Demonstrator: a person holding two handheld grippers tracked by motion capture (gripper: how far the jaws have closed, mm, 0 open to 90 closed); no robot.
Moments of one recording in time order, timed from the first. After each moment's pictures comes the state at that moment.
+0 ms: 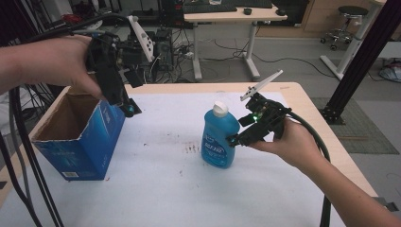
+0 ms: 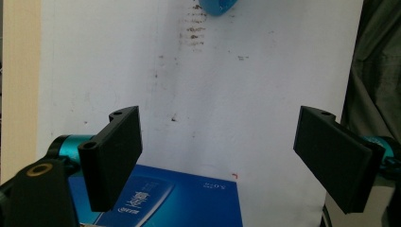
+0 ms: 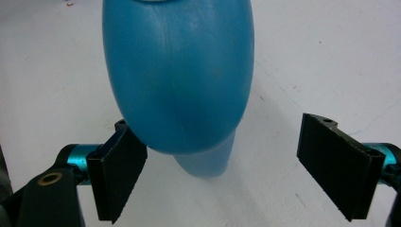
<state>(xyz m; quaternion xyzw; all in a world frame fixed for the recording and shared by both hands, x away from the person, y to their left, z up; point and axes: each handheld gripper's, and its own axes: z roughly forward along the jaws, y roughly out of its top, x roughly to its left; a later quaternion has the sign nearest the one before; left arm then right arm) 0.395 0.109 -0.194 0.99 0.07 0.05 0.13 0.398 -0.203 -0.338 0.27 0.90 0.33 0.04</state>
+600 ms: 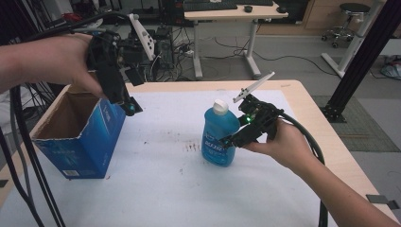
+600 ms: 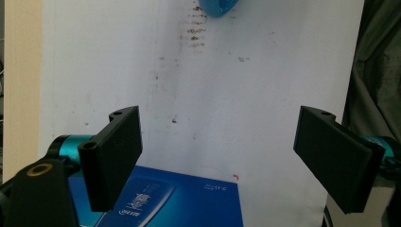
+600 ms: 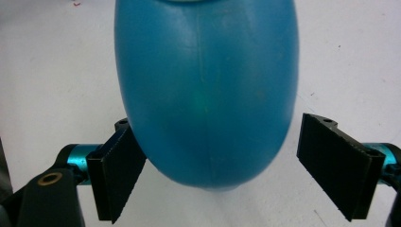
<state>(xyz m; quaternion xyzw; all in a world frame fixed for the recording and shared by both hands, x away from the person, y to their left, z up) 0.395 0.107 -0.194 0.99 0.07 0.05 0.13 0.396 -0.190 -0.347 0.26 0.90 0.34 0.04</state>
